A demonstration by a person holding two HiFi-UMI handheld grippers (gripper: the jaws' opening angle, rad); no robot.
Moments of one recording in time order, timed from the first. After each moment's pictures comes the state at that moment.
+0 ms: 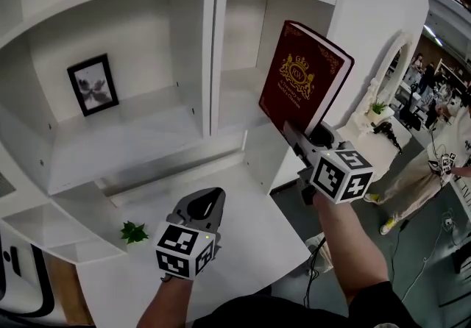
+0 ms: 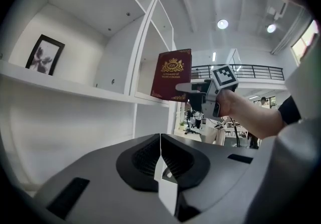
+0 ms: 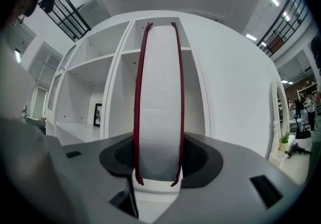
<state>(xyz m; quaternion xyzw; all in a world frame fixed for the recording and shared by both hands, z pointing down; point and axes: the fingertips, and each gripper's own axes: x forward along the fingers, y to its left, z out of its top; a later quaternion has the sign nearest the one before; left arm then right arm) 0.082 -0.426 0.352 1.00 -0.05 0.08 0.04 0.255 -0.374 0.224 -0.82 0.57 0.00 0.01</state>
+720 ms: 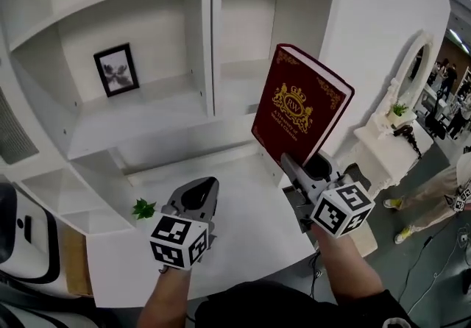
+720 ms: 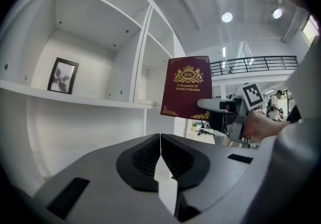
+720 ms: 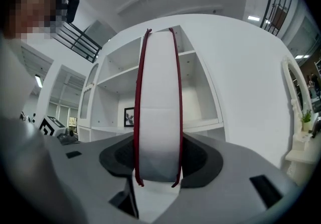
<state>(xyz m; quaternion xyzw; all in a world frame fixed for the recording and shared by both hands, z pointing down) 0.049 -0.405 0.338 0.99 -0.14 0.07 0.03 0.191 -0.318 0.270 -0.75 0.66 -0.01 0.06</state>
